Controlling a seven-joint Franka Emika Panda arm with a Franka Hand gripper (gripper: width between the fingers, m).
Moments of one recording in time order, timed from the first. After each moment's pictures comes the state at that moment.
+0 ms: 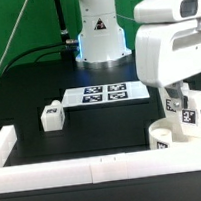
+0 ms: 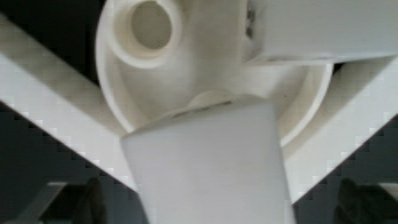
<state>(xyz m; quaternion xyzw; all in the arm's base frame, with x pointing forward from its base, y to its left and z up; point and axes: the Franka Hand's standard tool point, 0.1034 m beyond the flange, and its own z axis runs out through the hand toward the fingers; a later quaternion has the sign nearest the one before) 0.631 0.102 0.077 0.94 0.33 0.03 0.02</state>
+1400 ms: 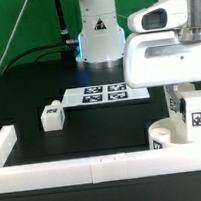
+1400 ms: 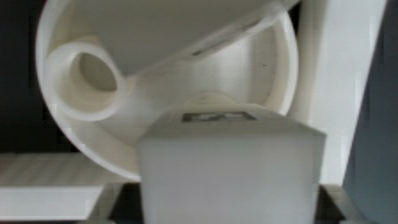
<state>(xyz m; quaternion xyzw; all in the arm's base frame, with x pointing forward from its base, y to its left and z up) 0.639 0.102 0.071 1.00 -0.05 0.05 0.01</state>
